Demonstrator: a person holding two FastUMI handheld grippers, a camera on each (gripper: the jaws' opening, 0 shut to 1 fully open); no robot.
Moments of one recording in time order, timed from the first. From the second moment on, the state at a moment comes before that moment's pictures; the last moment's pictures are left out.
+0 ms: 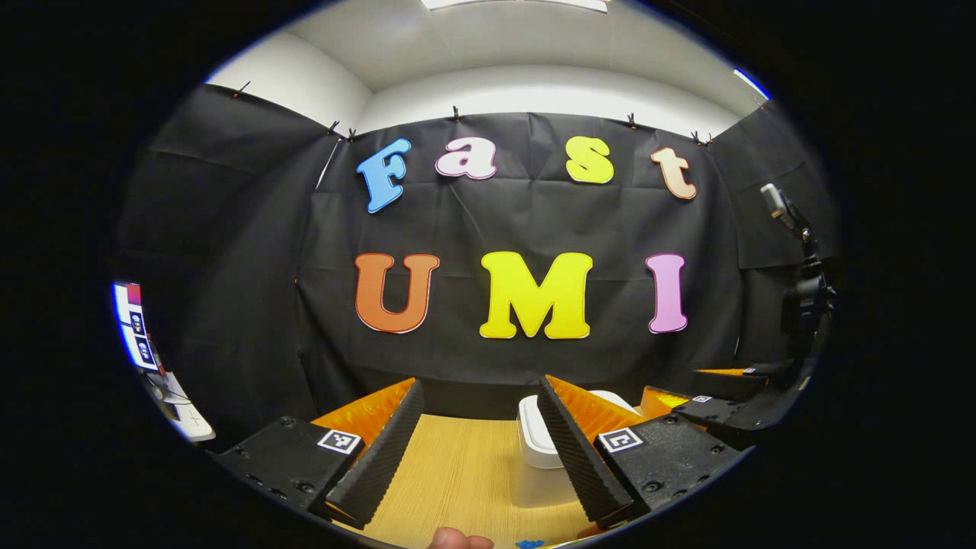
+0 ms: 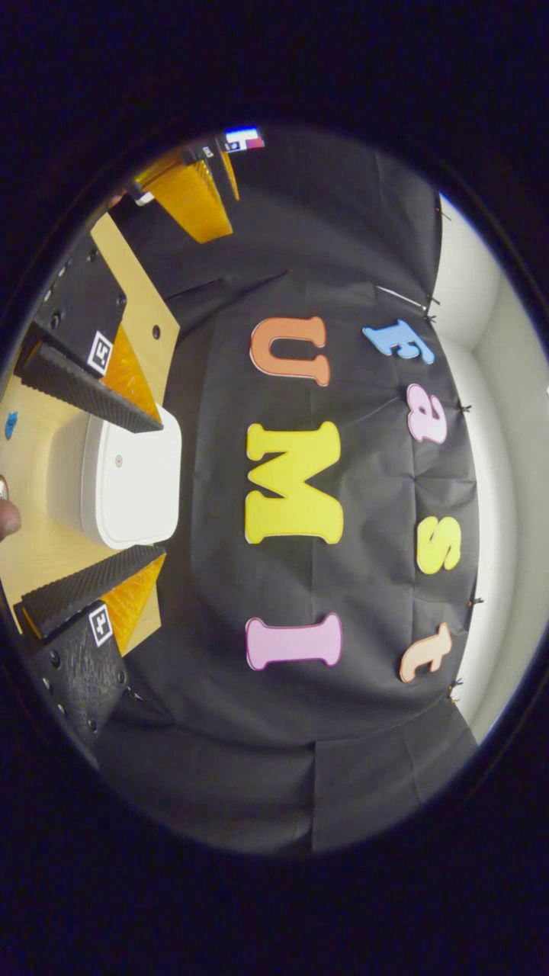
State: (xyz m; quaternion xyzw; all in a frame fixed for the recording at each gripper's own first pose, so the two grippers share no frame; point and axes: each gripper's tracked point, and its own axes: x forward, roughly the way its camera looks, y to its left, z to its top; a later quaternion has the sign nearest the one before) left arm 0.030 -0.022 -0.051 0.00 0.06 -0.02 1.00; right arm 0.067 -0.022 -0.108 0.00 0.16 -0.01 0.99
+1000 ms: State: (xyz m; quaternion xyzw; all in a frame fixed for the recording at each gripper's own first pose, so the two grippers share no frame) left arm 0.042 -0.013 -0.062 0.02 0.08 0.00 1.00; right arm 0.135 -0.013 -0.204 -0.01 0.27 -0.01 0.96
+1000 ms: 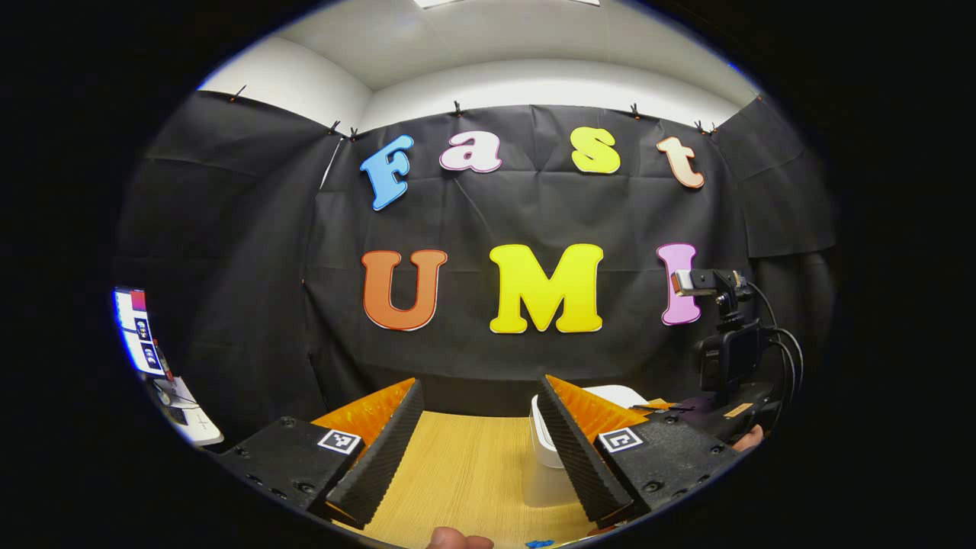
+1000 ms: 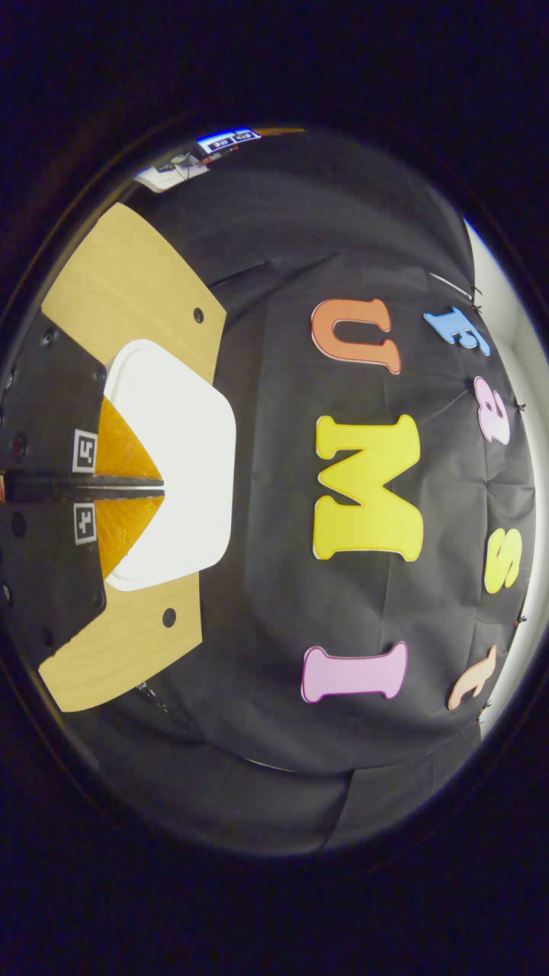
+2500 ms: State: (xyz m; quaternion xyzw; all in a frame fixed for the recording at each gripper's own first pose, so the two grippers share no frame) left arm 0.025 -0.024 -0.103 0.00 0.12 -0.03 0.99; right arm 0.070 -0.027 -0.119 -0.01 0.15 0.00 0.99
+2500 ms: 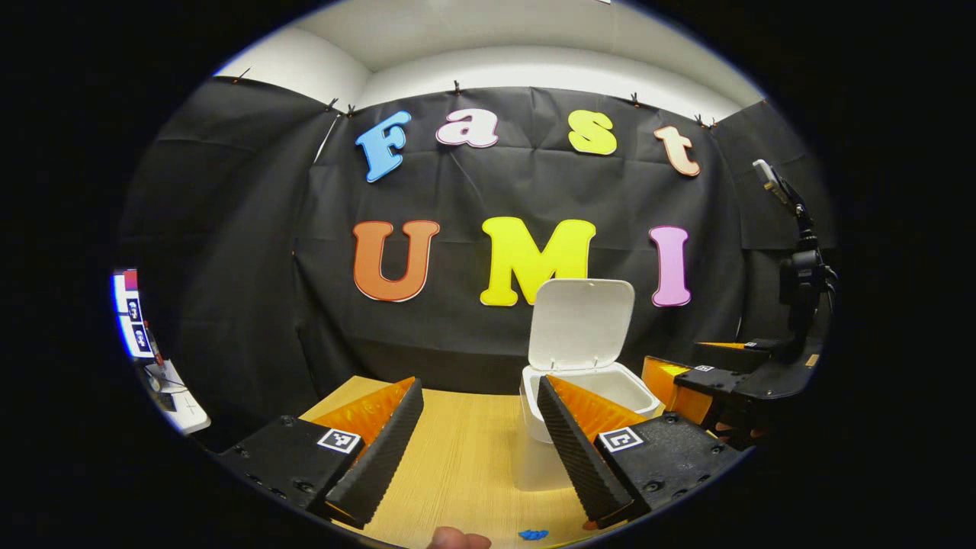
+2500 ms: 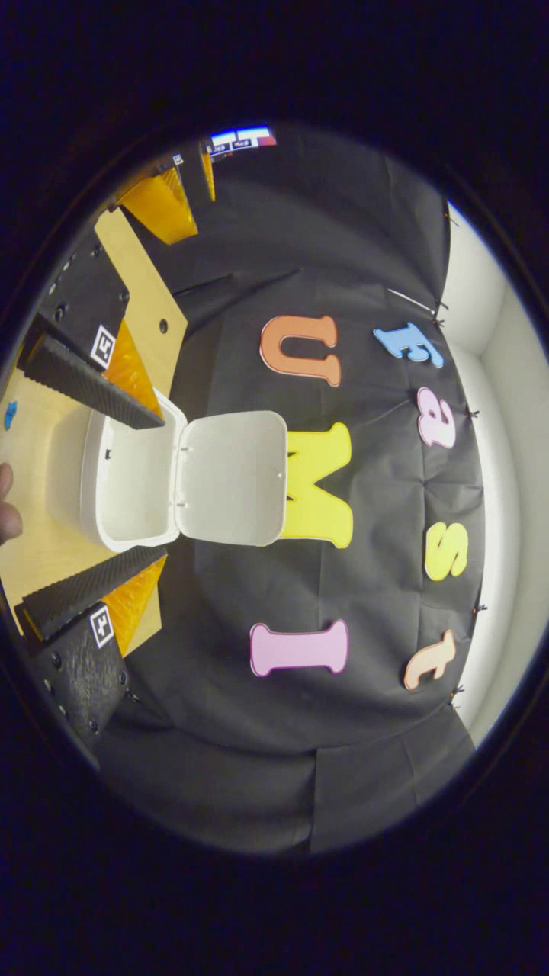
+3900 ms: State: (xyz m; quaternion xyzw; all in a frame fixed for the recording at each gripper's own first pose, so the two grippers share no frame) left arm -0.104 -0.092 -0.377 -0.04 0.45 -0.09 0.89; right arm -0.066 -0.099 -0.271 -0.06 0.32 -0.05 0.94
